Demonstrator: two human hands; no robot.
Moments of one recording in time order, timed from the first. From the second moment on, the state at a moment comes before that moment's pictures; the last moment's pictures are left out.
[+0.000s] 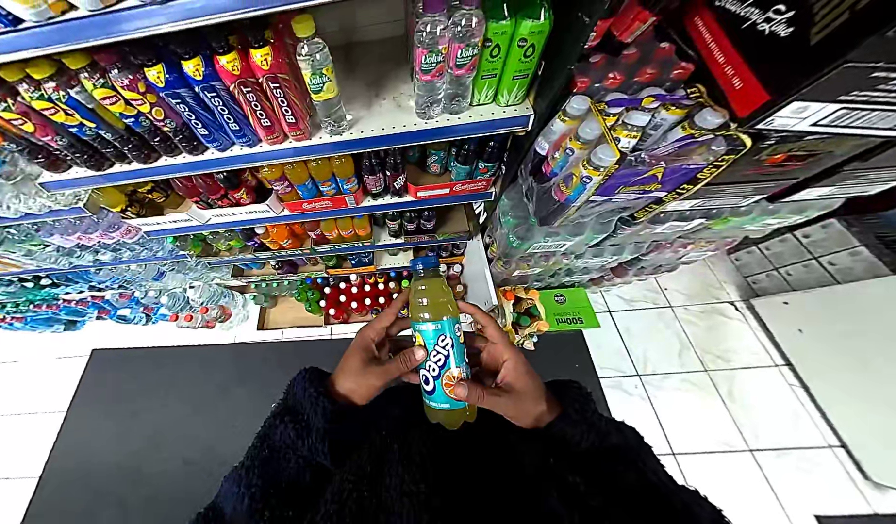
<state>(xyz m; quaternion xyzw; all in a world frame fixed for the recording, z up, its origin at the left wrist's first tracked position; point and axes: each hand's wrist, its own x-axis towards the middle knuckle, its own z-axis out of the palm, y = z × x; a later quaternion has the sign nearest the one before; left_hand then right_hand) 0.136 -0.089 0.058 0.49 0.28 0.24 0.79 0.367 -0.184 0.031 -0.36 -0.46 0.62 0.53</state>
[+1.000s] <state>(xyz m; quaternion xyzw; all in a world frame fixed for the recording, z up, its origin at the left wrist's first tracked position) 0.135 -0.086 0.062 0.55 0.27 0.24 0.75 0.367 -0.179 0.027 -0.33 -0.46 0.62 0.54</state>
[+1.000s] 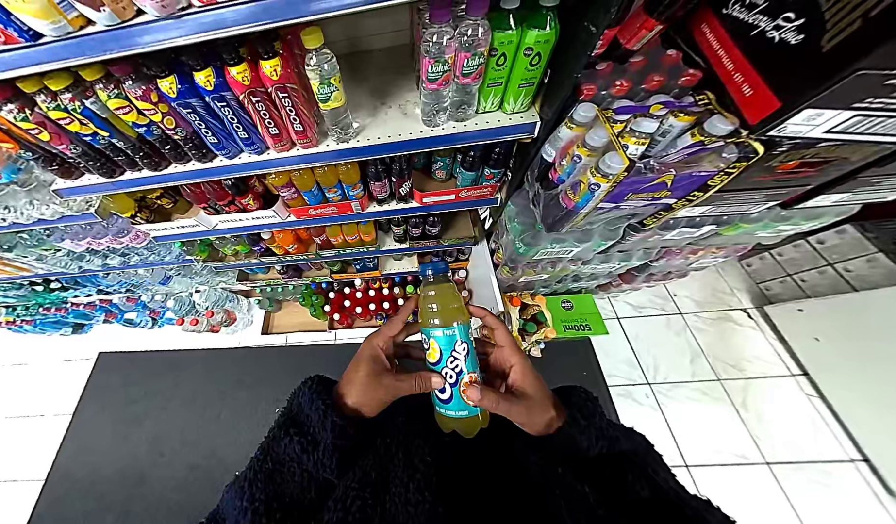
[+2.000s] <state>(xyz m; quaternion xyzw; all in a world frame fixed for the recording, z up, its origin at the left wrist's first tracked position) 0.133 -0.084 0.064 0.55 0.28 0.24 0.75 0.364 -0.179 0.027 -0.34 -0.46 0.62 0.54</state>
